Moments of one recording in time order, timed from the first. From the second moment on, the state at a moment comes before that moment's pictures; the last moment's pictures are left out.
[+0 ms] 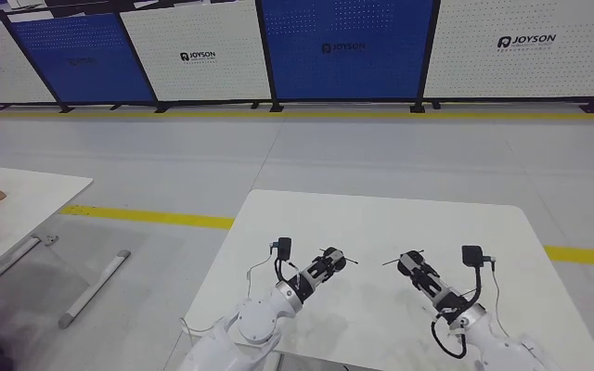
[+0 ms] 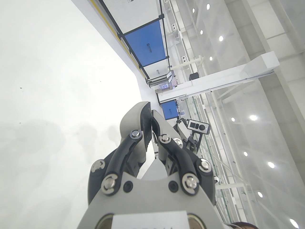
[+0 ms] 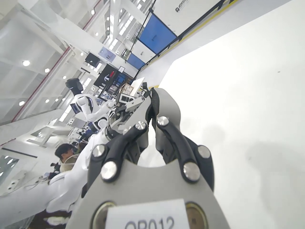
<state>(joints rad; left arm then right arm) 1.44 -1.16 -1.04 -1.65 -0.17 -0.11 -0.11 -1.40 -0.90 1.01 -1.79 -0.04 -0.14 0.10</state>
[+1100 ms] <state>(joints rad) 1.40 -1.18 -0.99 -1.65 -0.08 -0.10 -0.06 -1.41 -0.95 0.97 -1.73 -0.04 -0.14 0.03</state>
